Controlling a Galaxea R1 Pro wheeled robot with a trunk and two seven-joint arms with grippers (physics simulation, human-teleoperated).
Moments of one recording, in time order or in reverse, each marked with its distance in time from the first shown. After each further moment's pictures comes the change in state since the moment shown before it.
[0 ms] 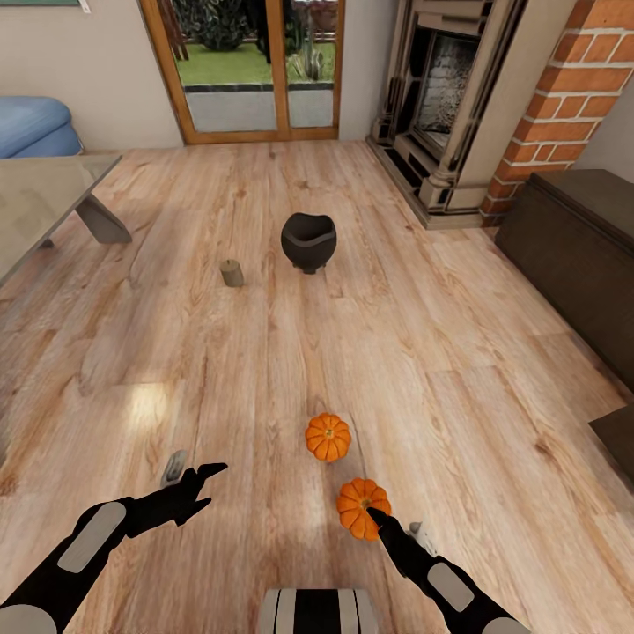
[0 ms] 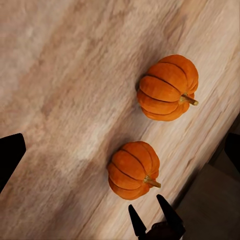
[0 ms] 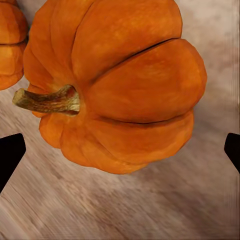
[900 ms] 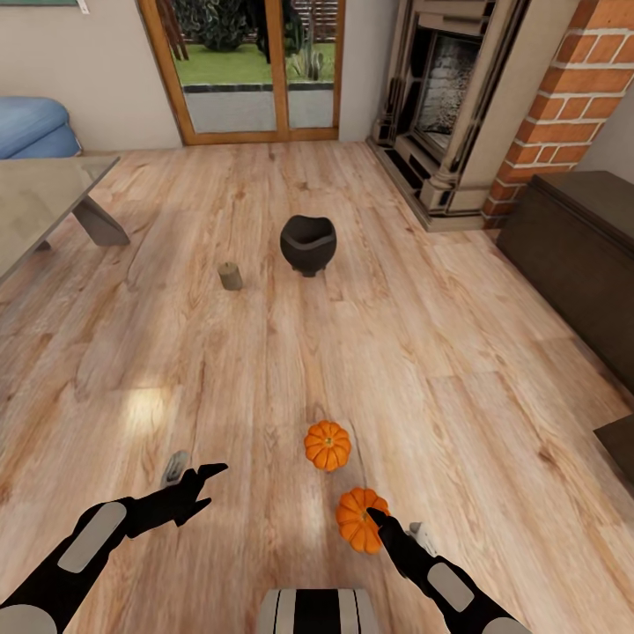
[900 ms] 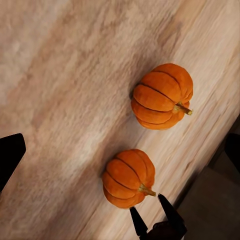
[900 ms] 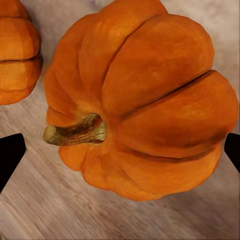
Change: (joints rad) left arm 0.000 0.000 -0.001 0.000 -0.004 0.000 0.001; right arm 0.000 0.000 0.000 0.000 0.000 0.002 0.001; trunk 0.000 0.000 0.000
